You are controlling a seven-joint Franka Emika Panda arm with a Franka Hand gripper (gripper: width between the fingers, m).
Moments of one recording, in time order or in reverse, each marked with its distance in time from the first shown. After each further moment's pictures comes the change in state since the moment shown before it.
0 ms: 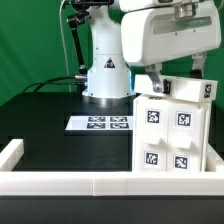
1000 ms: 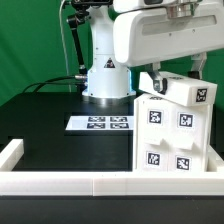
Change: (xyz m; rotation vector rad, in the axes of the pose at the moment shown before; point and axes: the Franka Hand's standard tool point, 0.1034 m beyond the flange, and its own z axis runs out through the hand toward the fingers) arm 0.001 0.005 0.000 0.007 -0.003 0.293
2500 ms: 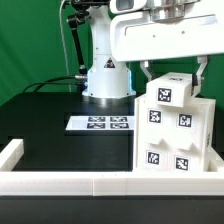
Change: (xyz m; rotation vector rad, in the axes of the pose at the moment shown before) arm -0.001 0.004 0.000 0.001 0.006 0.951
